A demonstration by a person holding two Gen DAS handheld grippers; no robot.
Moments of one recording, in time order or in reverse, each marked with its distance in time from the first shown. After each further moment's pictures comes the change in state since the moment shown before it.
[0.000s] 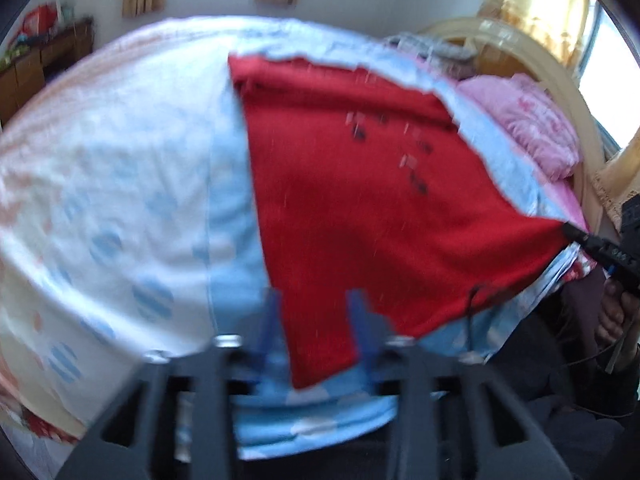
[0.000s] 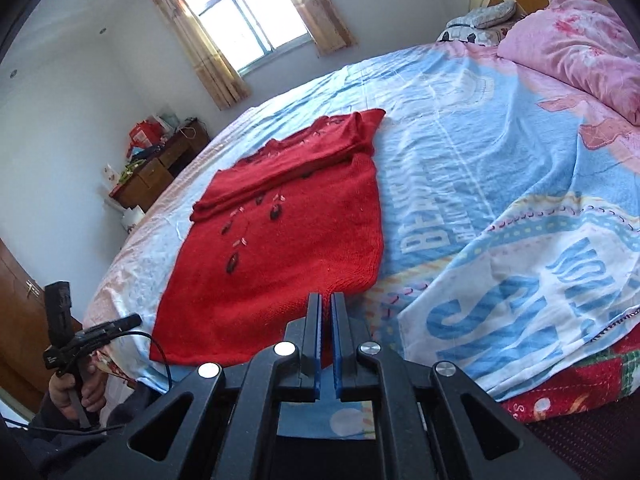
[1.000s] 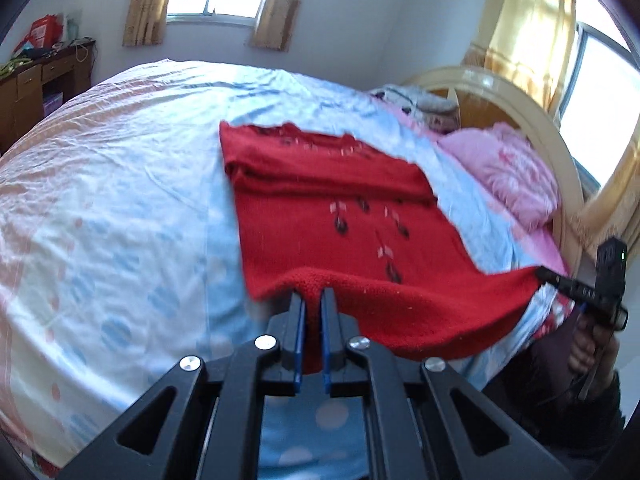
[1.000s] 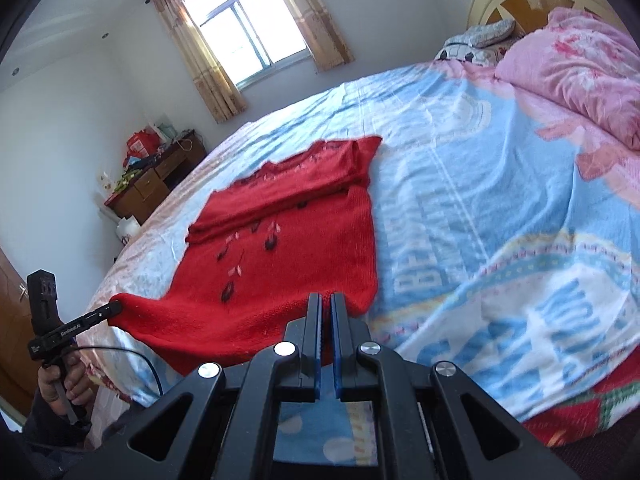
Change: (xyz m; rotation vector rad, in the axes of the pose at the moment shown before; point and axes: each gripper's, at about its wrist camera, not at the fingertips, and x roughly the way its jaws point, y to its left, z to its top) left arm -0.040 0.006 0.055 -0.022 -0.203 -0.083; right arm -0.008 0.003 0.033 -0.006 -0.088 -0.023
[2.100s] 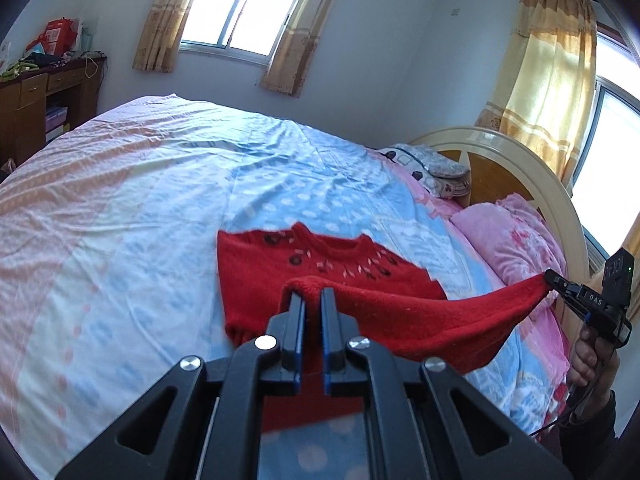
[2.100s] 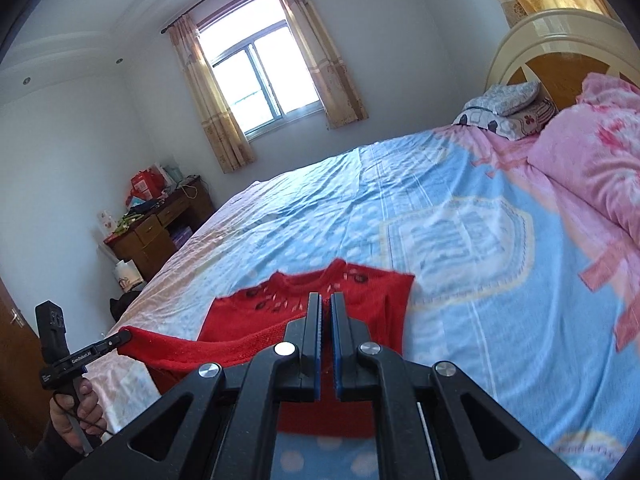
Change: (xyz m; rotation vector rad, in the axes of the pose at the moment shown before) left arm 0.048 0.033 0.134 -0.063 -0.157 -0.024; right arm 0.067 0.036 0.176 -0.056 -0.165 -0.004
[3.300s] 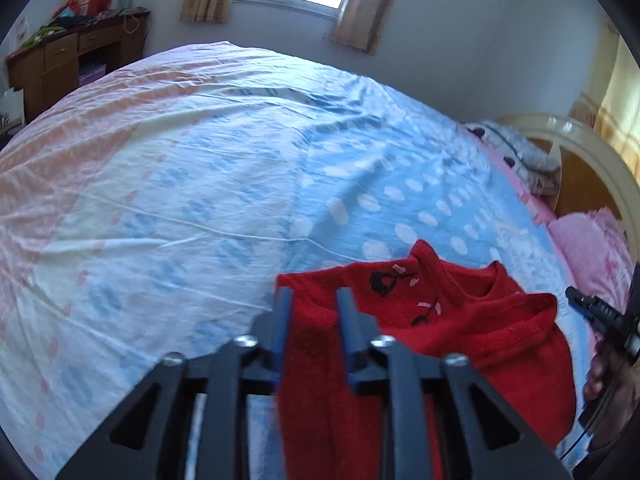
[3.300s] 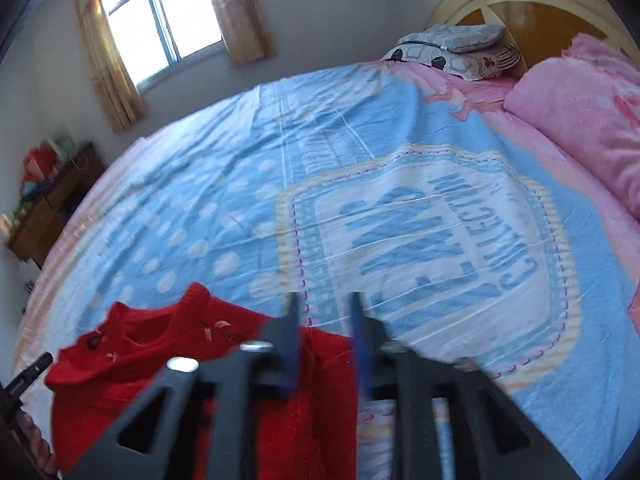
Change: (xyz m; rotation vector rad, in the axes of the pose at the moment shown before) left arm 0.169 0.084 0.046 -0.107 0.147 0.231; right arm 0.249 -0.084 0.029 0.110 0.199 -0.284
